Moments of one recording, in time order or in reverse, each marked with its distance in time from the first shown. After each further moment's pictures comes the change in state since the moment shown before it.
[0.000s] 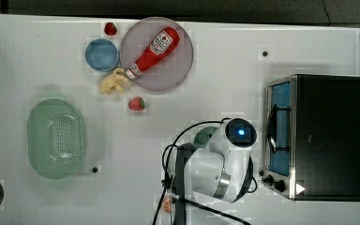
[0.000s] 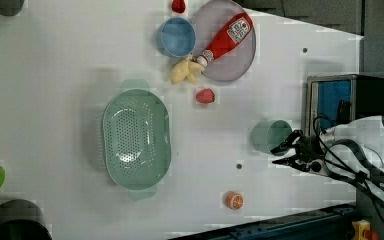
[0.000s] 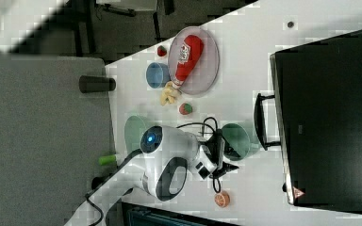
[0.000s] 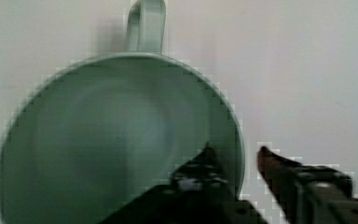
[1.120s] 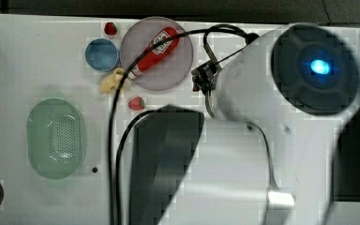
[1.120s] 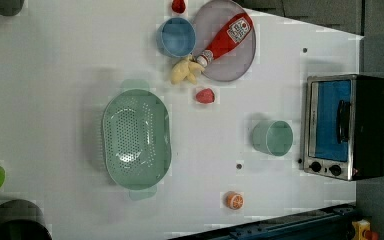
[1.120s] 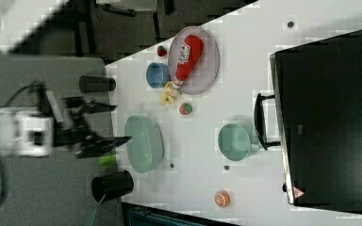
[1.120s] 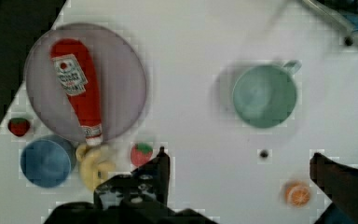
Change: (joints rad) arm 0.010 -0.305 0.103 0.761 -0.015 -0.748 -0.494
